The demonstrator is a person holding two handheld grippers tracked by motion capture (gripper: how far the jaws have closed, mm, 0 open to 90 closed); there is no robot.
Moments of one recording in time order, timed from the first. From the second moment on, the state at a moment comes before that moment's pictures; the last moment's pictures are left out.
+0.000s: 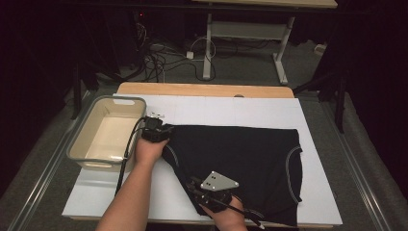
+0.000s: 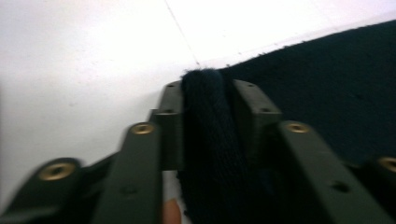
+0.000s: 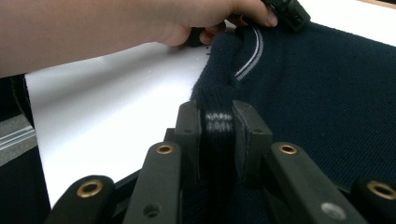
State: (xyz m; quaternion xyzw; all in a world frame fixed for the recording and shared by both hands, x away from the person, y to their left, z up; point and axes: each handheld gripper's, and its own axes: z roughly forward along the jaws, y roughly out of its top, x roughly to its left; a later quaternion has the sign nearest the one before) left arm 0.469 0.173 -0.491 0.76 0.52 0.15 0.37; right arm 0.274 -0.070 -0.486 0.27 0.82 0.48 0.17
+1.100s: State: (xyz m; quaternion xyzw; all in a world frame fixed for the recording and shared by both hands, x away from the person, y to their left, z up) left arm 0.467 0.155 -0.463 0.76 0.52 0.14 0.36; right arm 0.270 -0.083 -0.476 0.27 0.80 0.52 0.16
